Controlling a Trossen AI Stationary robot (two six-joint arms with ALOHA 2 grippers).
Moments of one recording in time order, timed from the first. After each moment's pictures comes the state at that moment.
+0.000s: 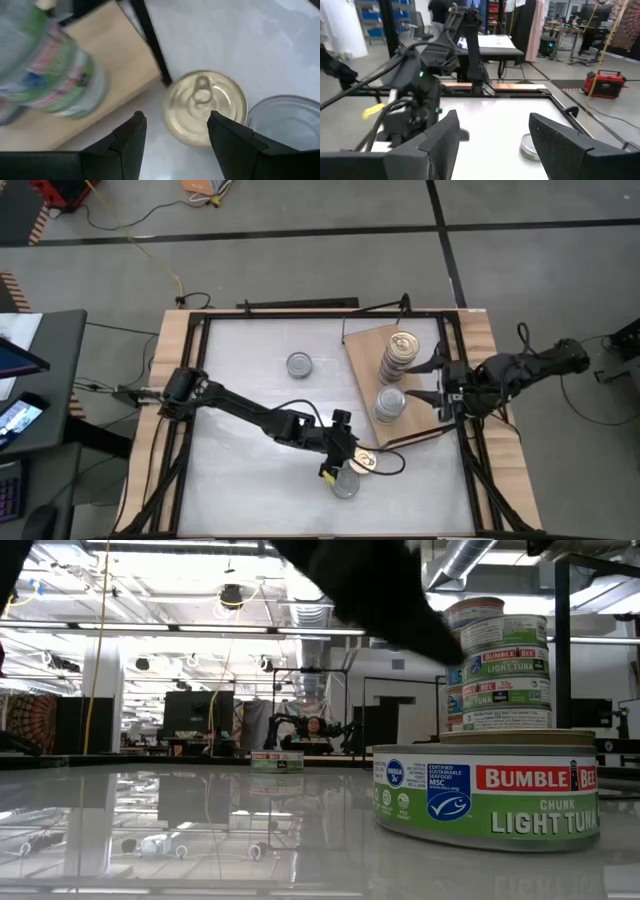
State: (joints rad) left arm -0.30 2.01 1.51 -0.14 -0.24 0.18; right arm 0.36 0.53 0.69 -0.22 0.42 0.00
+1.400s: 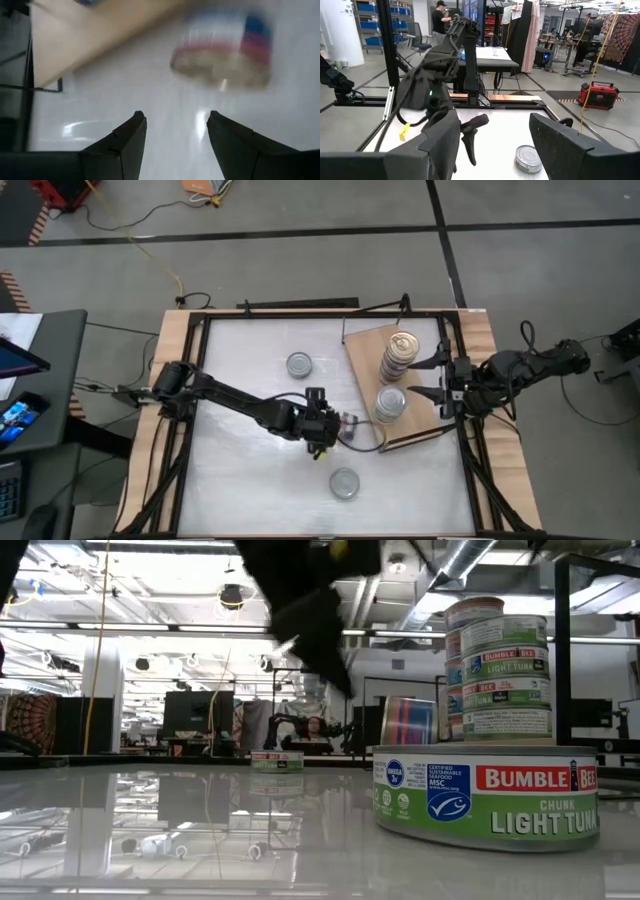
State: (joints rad) left arm -0.26 1.93 1.50 -0.58 -0.57 0.02; right arm 0.35 0.52 0.69 -0.17 0.42 -0.05
